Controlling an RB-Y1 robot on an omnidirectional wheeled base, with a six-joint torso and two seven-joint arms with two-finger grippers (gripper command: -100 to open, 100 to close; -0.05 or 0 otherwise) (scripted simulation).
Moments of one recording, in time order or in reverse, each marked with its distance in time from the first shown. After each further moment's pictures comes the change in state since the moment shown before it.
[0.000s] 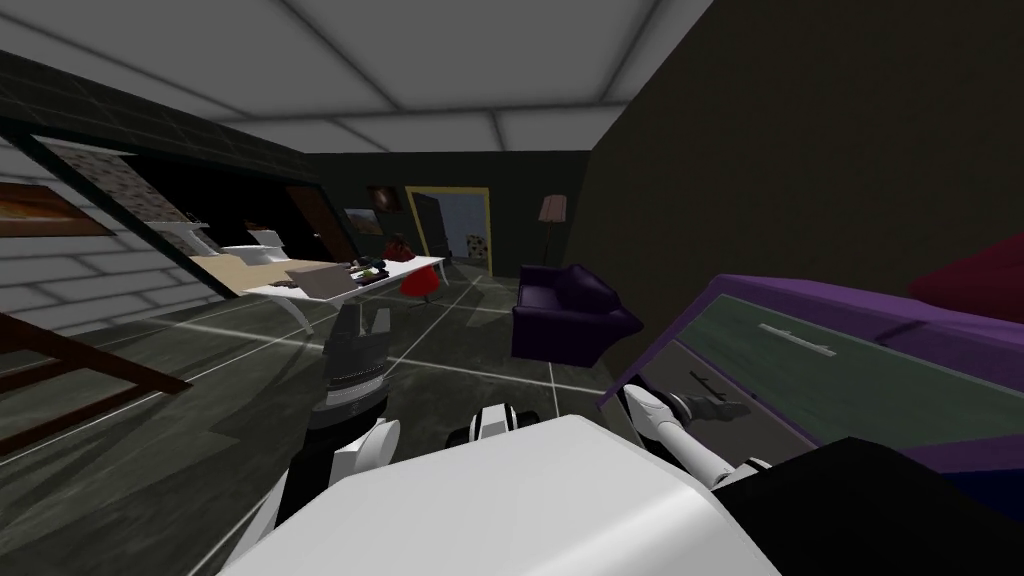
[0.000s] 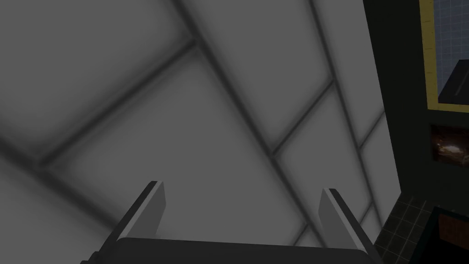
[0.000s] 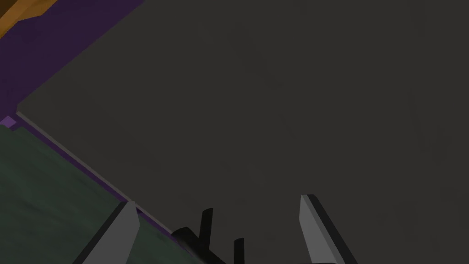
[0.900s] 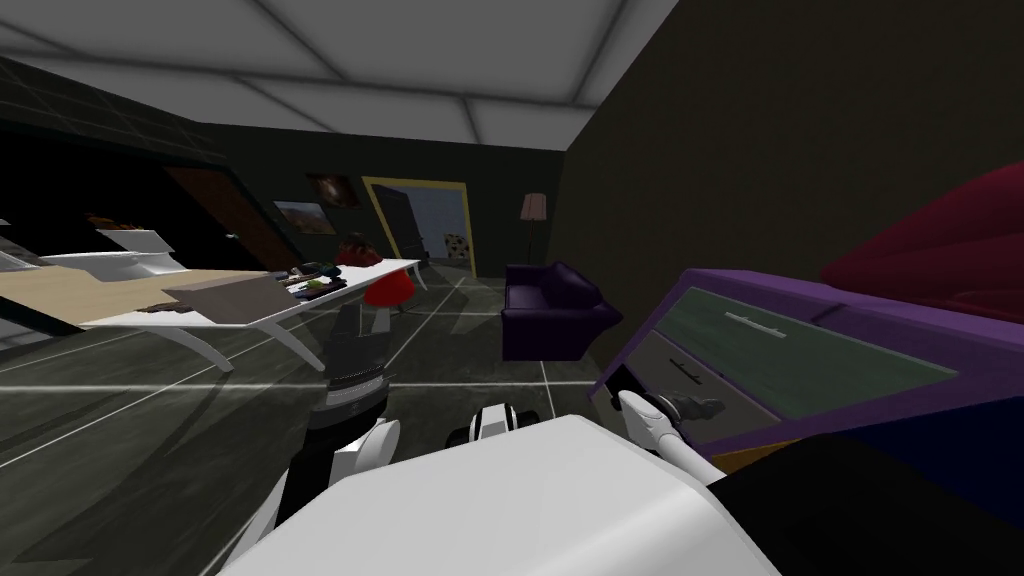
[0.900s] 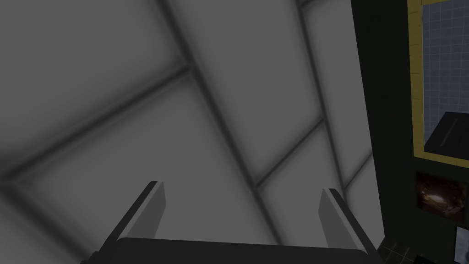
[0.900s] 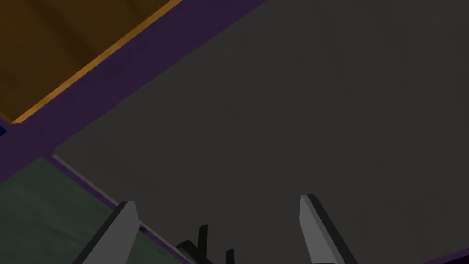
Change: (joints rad) left arm 0.000 0.000 0.000 0.000 0.000 0.000 0.000; right arm 0.095 0.024 0.038 -0.184 0.005 -0.027 0.008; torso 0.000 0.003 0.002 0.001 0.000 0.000
